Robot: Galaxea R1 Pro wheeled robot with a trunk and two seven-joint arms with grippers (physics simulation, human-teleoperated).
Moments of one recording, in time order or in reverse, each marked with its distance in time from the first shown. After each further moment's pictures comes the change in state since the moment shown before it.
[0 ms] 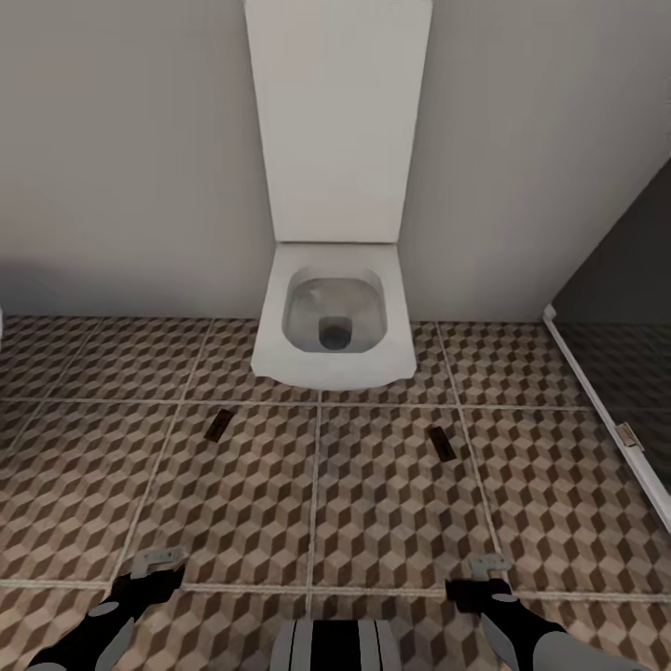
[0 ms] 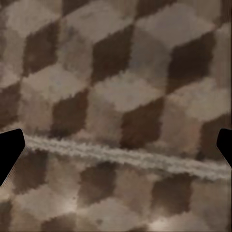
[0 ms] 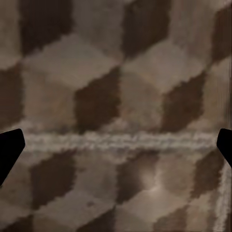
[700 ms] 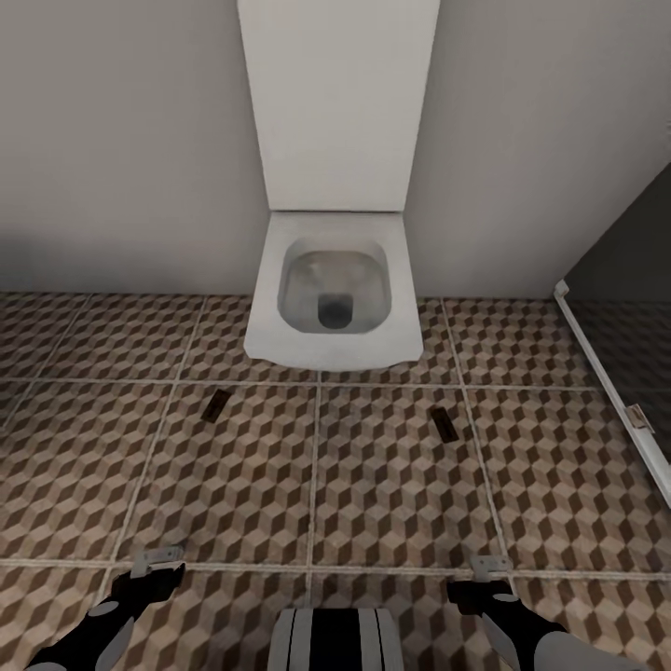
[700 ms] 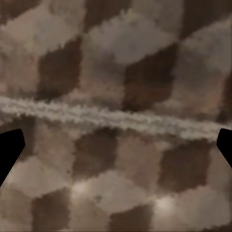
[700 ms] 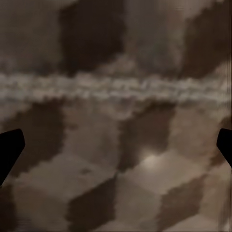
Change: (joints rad) left arm 0.000 0.000 0.001 -0.002 -0.001 -0.010 0.004; right arm 0.000 -0.004 -0.002 0.000 -0.002 0.019 0.000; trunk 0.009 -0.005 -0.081
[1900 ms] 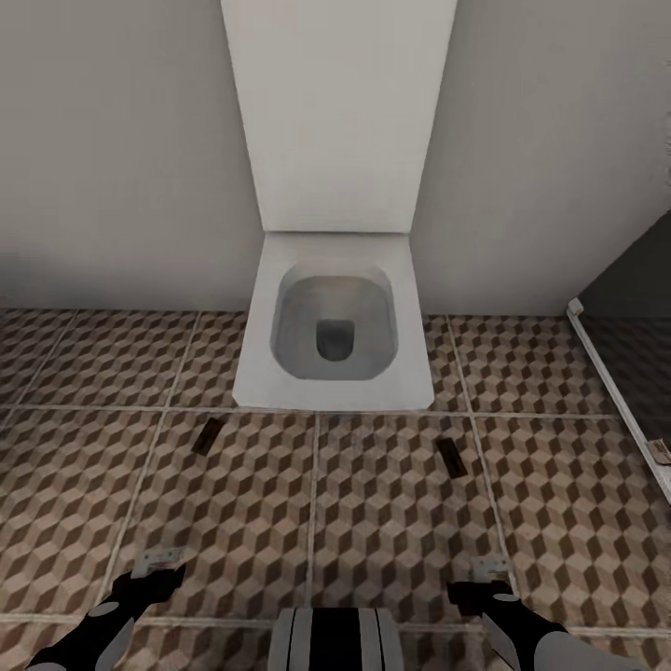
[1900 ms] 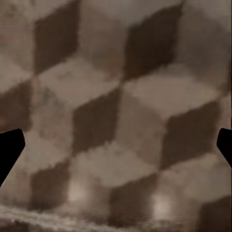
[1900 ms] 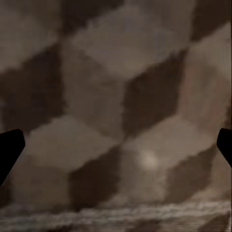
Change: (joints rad) left arm 0.000 0.000 -0.002 0.002 -0.001 0.002 -0.009; right arm 0.000 0.000 0.000 0.000 0.000 0.006 0.000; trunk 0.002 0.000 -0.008
